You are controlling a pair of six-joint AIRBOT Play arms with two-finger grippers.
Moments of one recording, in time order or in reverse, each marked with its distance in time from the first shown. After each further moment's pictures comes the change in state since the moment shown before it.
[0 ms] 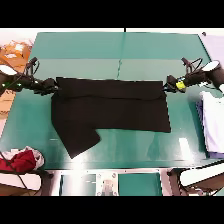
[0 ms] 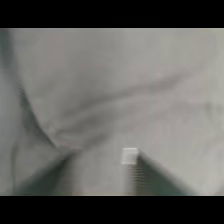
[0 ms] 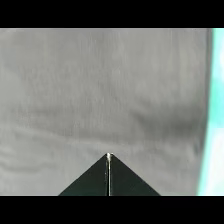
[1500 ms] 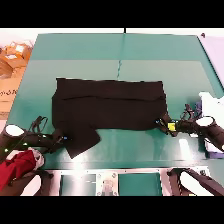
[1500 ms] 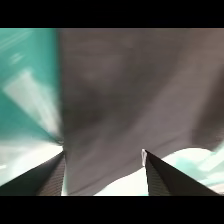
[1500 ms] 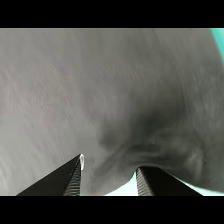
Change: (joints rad) left arm 0.000 0.674 -1.054 -0.028 0.103 -0.378; right arm 0.022 0.600 -1.081 0.165 -0.526 0.226
